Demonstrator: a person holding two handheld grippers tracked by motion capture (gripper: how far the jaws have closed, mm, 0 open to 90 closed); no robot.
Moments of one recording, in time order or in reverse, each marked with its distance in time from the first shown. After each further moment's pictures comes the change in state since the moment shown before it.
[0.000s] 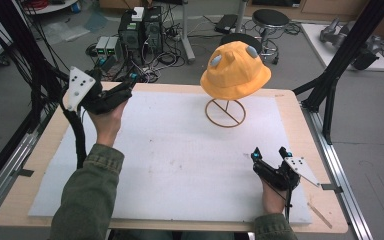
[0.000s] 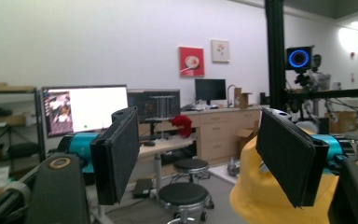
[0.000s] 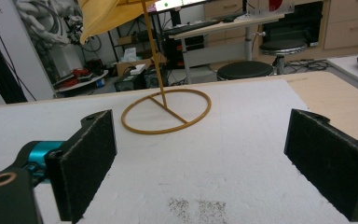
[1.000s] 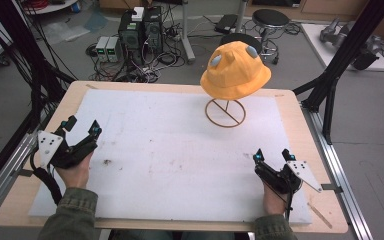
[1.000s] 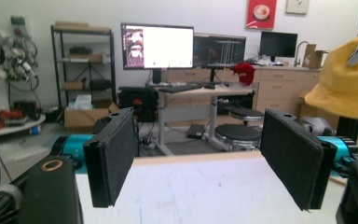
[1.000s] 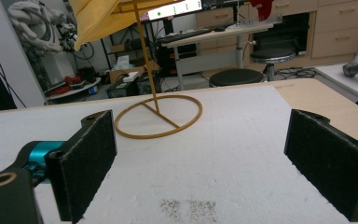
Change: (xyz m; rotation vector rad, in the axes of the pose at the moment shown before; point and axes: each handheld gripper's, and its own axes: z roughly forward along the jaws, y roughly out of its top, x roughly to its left) left arm 0.037 -0.087 -0.133 0.184 0.267 -0.043; right arm -0.001 -0.003 -0.008 -0.035 -0.033 -0.005
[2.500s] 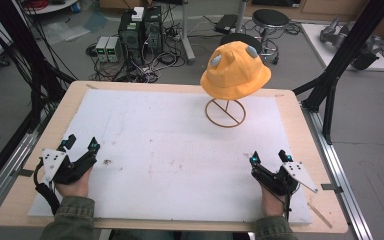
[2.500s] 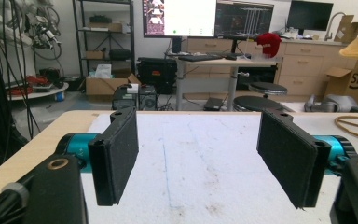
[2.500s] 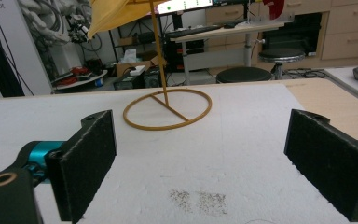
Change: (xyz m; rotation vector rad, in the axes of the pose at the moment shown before) left arm 0.005 -0.038 -0.022 0.116 0.073 0.009; right arm 0.005 -0.004 -0.001 0.013 0.034 -0.044
